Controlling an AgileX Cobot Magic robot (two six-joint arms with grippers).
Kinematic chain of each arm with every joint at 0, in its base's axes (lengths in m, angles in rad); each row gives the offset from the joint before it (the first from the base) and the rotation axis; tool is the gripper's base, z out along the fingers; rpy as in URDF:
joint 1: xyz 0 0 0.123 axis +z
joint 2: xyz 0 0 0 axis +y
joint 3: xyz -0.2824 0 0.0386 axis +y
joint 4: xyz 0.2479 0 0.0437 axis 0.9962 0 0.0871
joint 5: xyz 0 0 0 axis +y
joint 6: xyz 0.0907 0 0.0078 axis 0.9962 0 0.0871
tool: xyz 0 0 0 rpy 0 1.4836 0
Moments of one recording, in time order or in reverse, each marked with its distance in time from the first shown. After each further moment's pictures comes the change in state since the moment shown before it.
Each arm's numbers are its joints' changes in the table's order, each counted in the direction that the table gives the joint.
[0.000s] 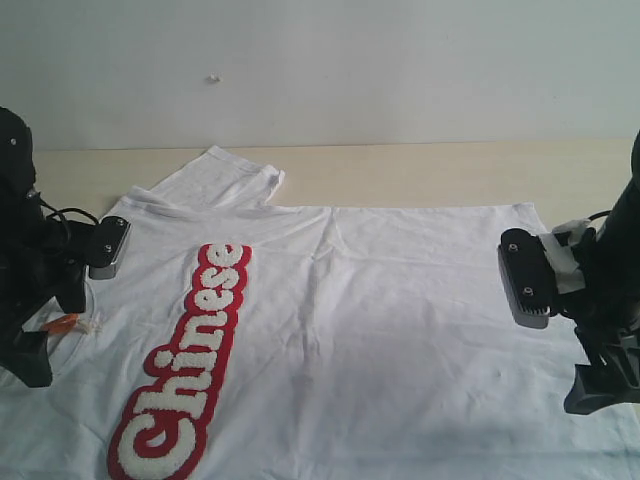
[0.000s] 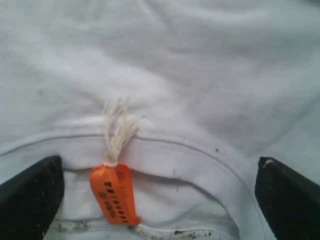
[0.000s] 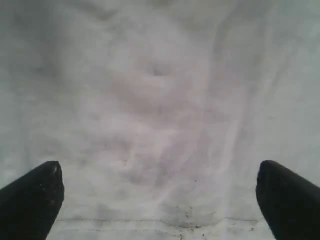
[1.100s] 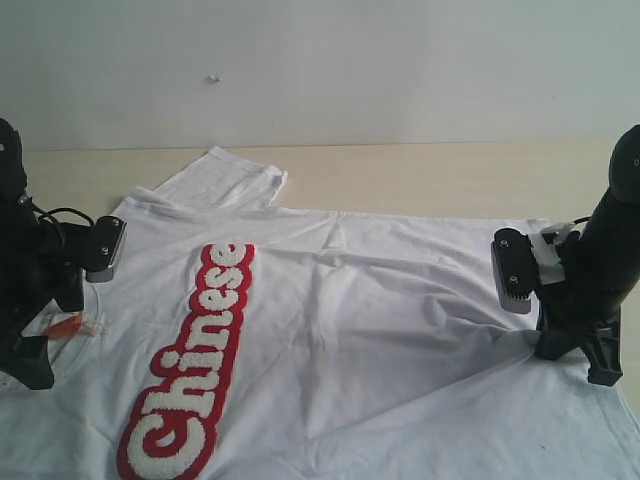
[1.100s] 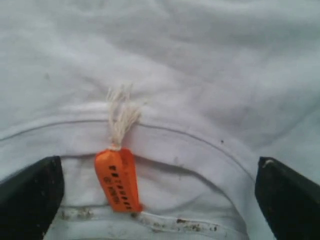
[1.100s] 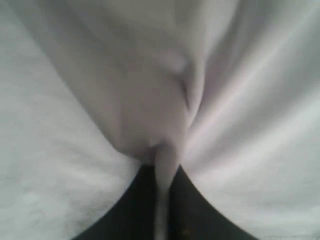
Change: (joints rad) left arm 0.000 -0.043 0.061 -0.009 -0.075 -0.011; right arm -0.051 0.185 -0.103 0.035 -0.037 -0.020
